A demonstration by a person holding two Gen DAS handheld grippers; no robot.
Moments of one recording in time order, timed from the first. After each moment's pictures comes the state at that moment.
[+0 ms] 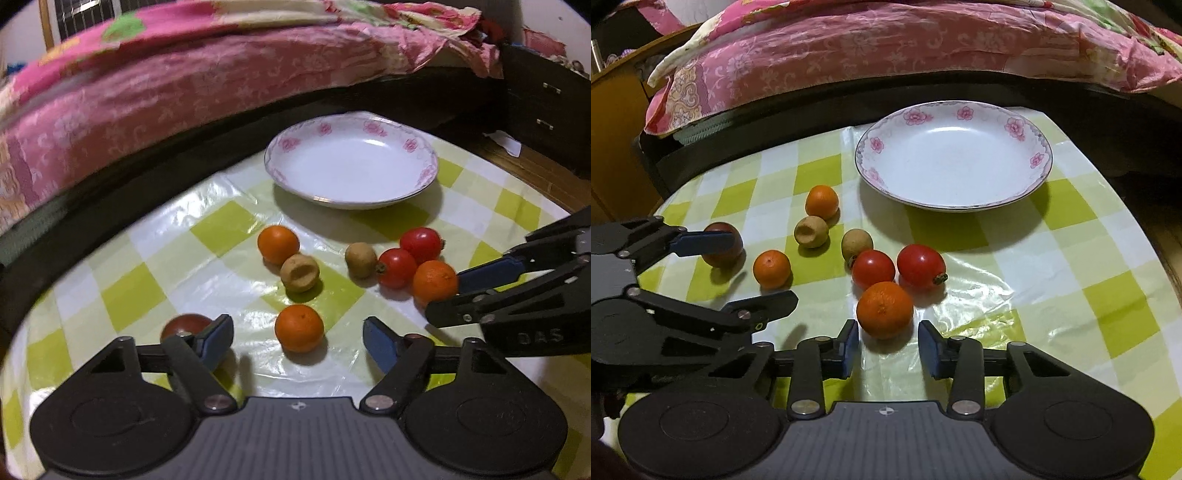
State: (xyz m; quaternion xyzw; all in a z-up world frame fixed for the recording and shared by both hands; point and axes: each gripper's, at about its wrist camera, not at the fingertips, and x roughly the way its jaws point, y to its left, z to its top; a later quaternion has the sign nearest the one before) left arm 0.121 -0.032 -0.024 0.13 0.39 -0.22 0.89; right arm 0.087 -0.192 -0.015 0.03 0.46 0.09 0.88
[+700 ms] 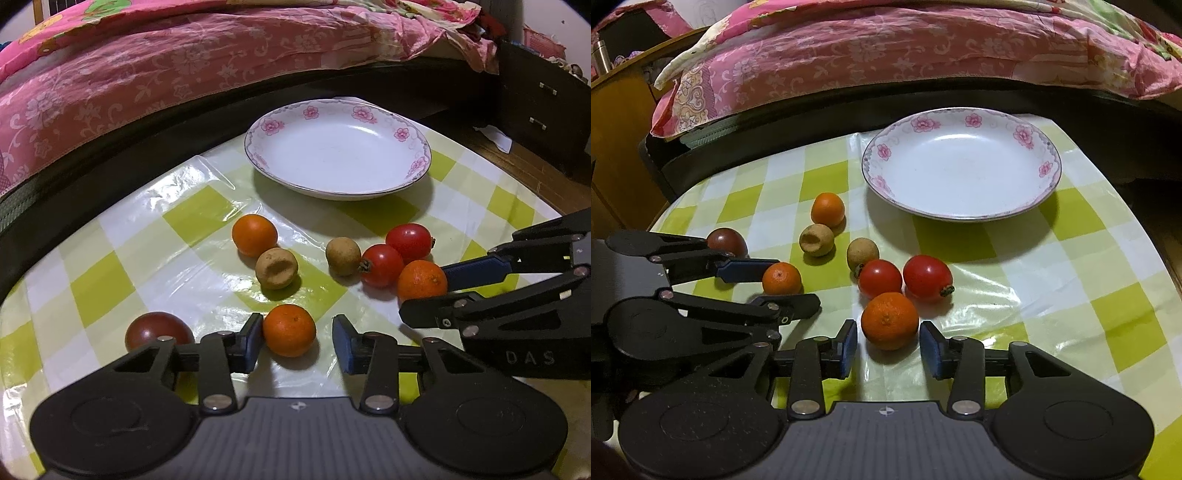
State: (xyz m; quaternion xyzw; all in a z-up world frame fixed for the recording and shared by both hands) left arm 0.130 -0.042 -0.029 0.13 0.41 -0.23 0.87; right arm 0.090 -0.190 -0.014 0.03 0.45 0.10 0.89
